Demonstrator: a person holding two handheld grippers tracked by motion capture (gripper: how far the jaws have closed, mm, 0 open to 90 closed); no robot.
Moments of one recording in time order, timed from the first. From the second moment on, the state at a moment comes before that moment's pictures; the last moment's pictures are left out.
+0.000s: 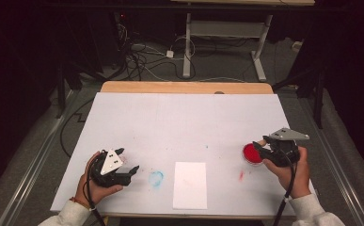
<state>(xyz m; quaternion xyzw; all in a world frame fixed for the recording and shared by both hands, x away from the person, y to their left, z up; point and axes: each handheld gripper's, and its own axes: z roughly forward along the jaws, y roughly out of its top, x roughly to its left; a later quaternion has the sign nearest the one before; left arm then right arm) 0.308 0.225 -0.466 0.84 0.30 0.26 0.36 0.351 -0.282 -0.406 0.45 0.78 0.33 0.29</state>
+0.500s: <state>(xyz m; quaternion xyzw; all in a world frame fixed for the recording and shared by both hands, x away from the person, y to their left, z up) 0.308 0.227 -0.466 0.84 0.31 0.25 0.37 0.345 -0.286 -0.389 0.44 0.77 0.35 0.30</state>
